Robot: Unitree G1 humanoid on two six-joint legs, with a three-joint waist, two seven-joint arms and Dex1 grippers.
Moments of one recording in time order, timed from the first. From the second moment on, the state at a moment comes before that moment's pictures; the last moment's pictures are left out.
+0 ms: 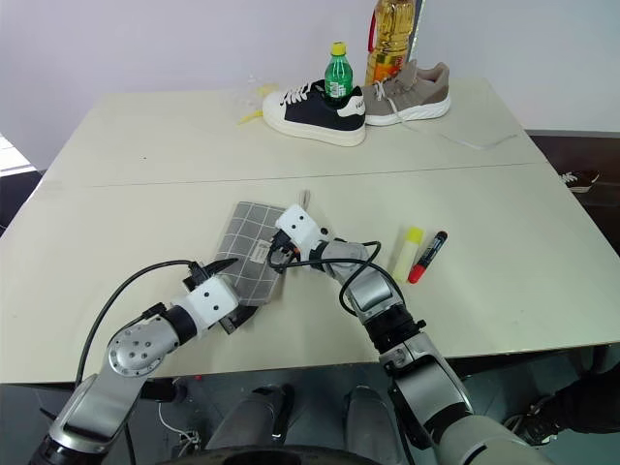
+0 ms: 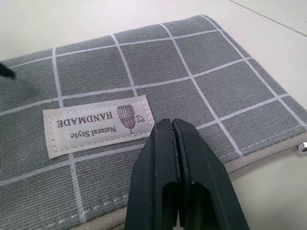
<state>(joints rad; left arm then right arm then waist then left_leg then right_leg) 0.13 0.53 -0.20 -0.48 0.21 0.26 -0.48 -0.59 -0.10 0.33 0.31 0.01 0.38 0.58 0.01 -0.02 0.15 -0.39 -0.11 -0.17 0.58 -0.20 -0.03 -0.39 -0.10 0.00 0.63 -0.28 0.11</state>
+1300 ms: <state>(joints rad) 0.23 0.47 0.09 -0.70 -0.44 0.40 -0.56 -0.69 -0.33 0.19 0.39 0.04 0.17 0.78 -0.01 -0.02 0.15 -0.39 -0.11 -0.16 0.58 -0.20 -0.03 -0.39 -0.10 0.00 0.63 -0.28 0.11</state>
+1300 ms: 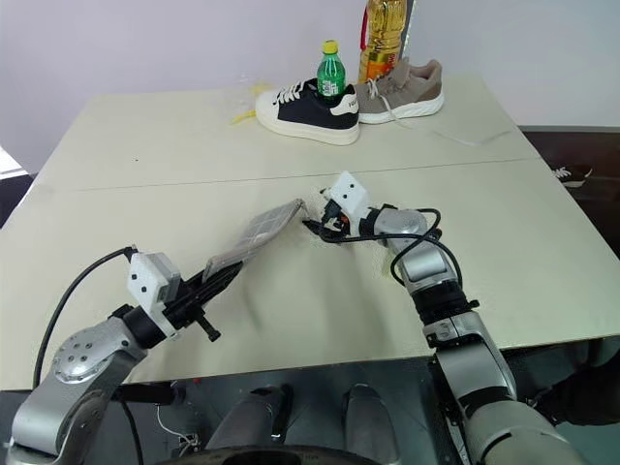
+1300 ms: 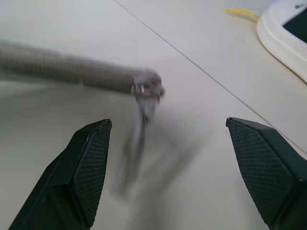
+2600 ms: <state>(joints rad) -0.08 0.24 -0.09 -0.28 -0.20 0.17 -0.43 -0.57 -0.46 0.33 -0.14 0.04 0.30 1.02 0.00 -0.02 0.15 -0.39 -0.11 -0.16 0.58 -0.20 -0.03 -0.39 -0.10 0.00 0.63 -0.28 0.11</state>
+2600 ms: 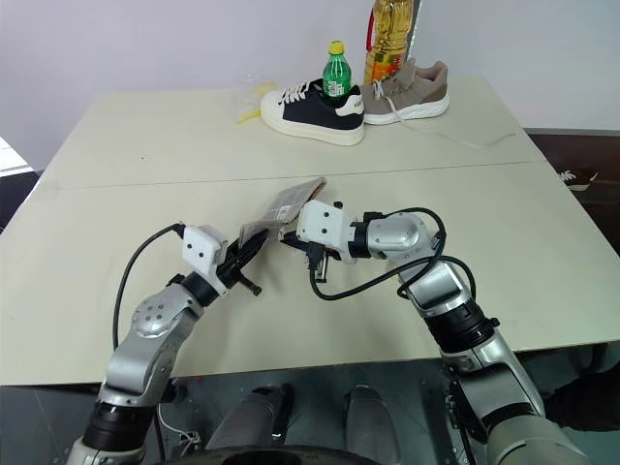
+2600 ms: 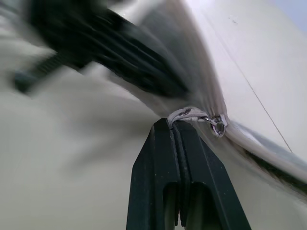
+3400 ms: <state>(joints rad) -0.08 0.26 -0.16 -0.25 -0.12 0.09 -0.48 -0.62 -0.50 0.30 -0.13 0.05 0.37 0.98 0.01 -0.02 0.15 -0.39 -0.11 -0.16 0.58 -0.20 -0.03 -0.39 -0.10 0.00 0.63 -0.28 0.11</state>
